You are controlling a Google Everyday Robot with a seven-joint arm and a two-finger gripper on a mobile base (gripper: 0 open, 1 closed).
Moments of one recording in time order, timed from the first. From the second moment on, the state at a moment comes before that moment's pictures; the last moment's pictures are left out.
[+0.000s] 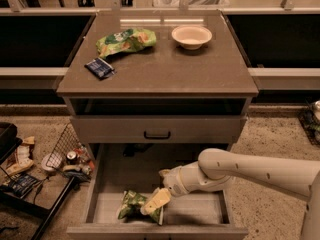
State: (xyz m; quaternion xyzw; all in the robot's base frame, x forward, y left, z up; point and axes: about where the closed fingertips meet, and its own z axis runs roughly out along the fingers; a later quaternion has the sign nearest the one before) arm 0.463 0.031 0.491 -0.44 0.77 0.40 0.23
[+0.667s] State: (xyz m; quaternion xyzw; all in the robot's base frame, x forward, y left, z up) arm 0.452 0.006 0.559 -0.49 0.79 0.33 0.16
